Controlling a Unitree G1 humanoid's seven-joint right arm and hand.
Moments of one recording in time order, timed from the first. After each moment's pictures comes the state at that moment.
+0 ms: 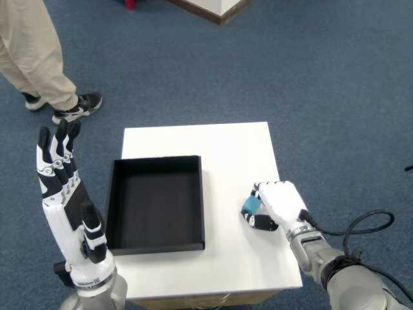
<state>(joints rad) -0.68 -0.26 1.95 1.43 0.48 -0.28 -0.70</state>
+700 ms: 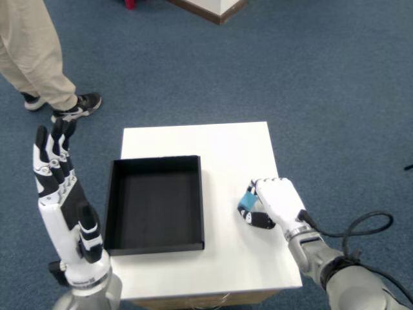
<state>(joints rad) -0.68 -0.25 1.95 1.43 0.48 -0.33 -0.79</state>
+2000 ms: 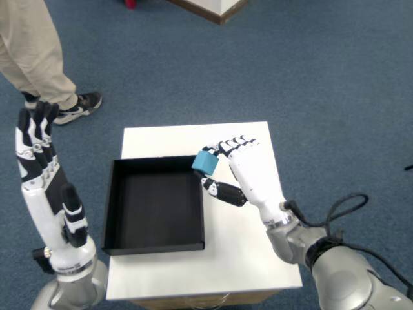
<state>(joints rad) -0.81 -0.20 2.04 1.42 0.34 -0.67 -1.42</state>
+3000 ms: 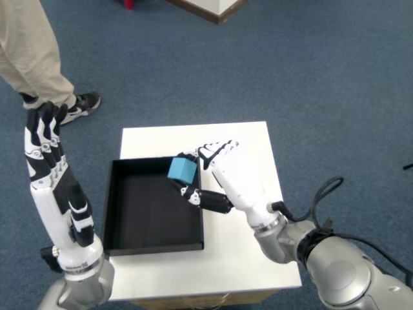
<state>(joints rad) -0.88 -0.20 2.07 1.27 0.22 -0.71 -1.57</state>
